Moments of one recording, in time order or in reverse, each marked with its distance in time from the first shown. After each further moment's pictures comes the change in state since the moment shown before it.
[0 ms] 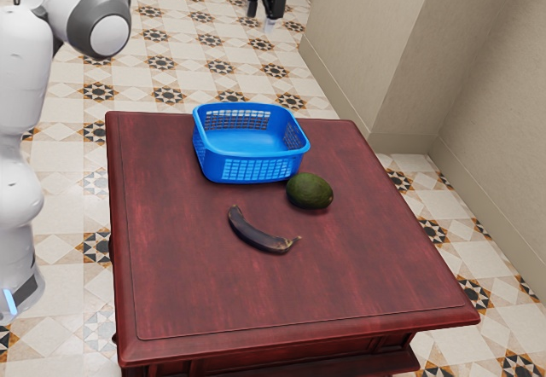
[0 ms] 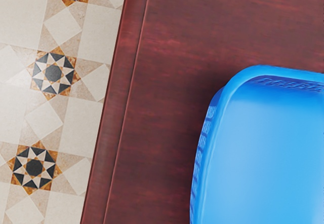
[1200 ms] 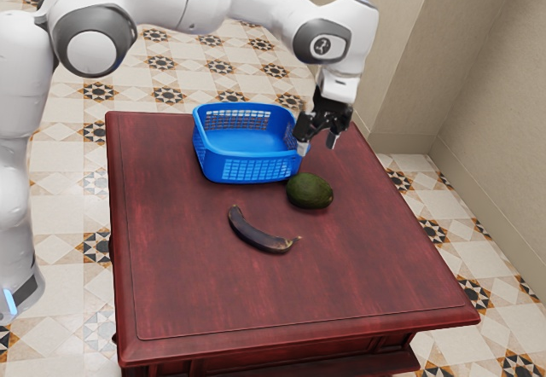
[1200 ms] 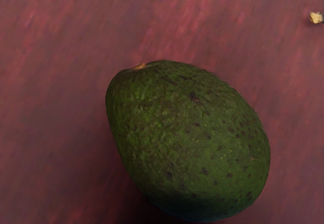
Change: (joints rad) arm -0.283 0.000 -0.187 -0.418 -0.008 0.389 0.905
